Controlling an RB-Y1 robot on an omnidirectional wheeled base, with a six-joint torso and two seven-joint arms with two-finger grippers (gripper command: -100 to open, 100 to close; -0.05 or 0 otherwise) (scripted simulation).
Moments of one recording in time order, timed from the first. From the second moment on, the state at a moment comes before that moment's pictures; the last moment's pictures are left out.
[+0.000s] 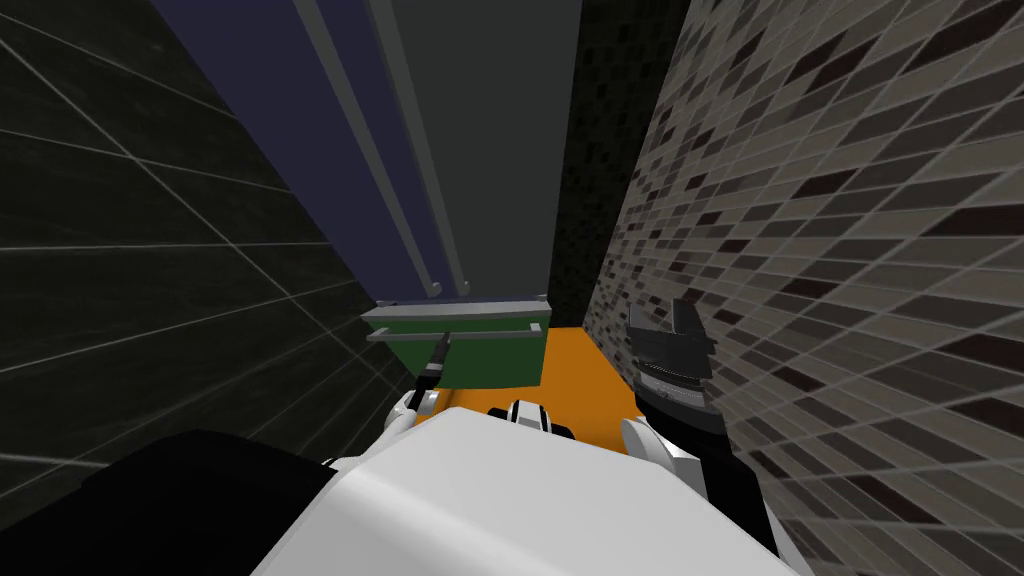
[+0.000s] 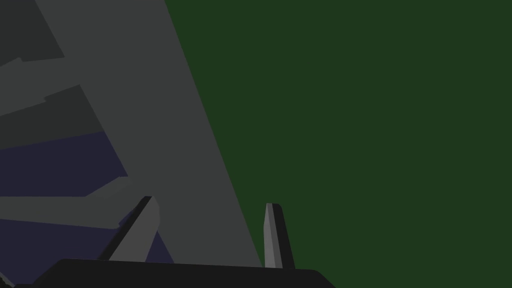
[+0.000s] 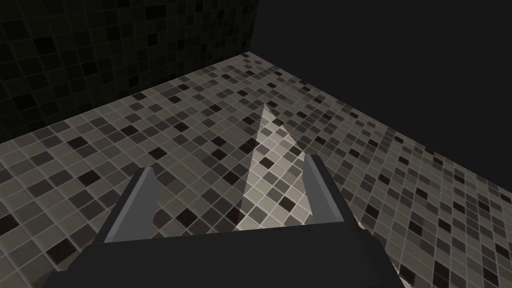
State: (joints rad) left arm 0.03 0.37 0.25 -0.79 0.00 -1.13 0.01; right arm 0.49 -0.03 0.05 -2.37 -0.03 -0.54 0.03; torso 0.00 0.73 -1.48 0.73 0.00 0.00
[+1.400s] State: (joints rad) left arm 0.10 0.43 0.28 -0.82 0.01 -1.14 0.11; right arm 0.49 -0.03 0.05 -2.37 -0.03 -0.54 0.03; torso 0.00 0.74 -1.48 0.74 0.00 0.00
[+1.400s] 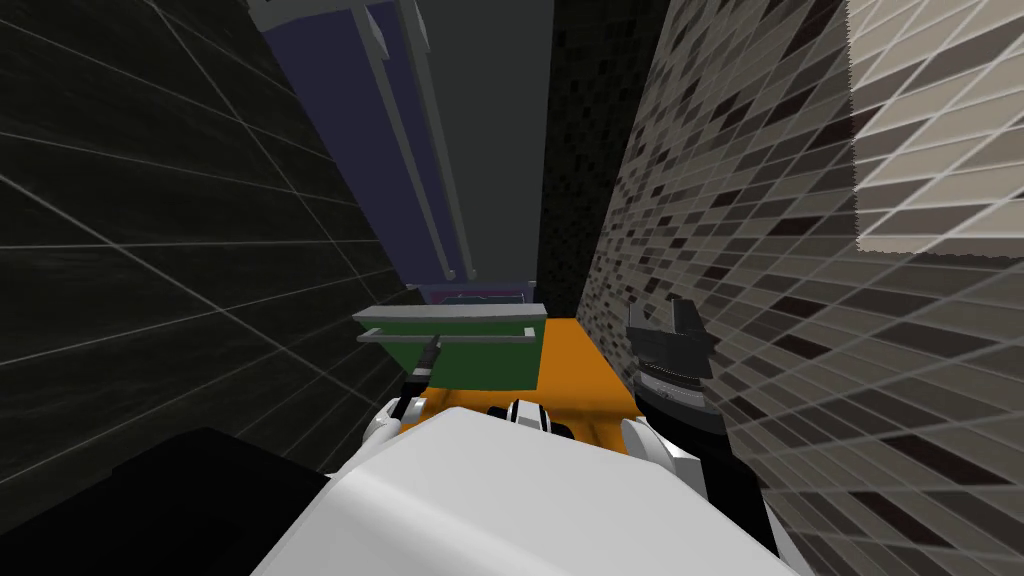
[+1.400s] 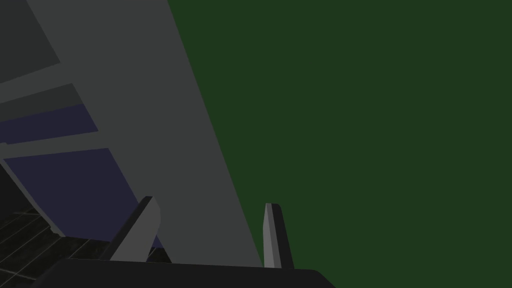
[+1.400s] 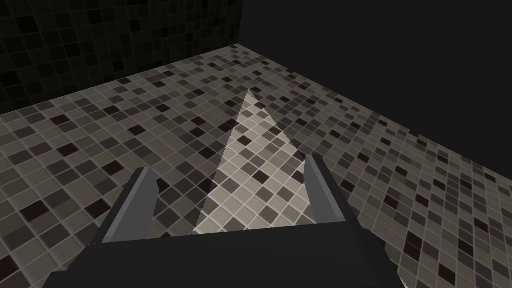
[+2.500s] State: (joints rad) left arm 0.07 0.55 0.30 -0.85 0.02 -1.00 0.22; right arm 0.49 -0.03 0.05 -2.37 -0.03 -0.54 0.03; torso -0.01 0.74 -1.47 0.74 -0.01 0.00
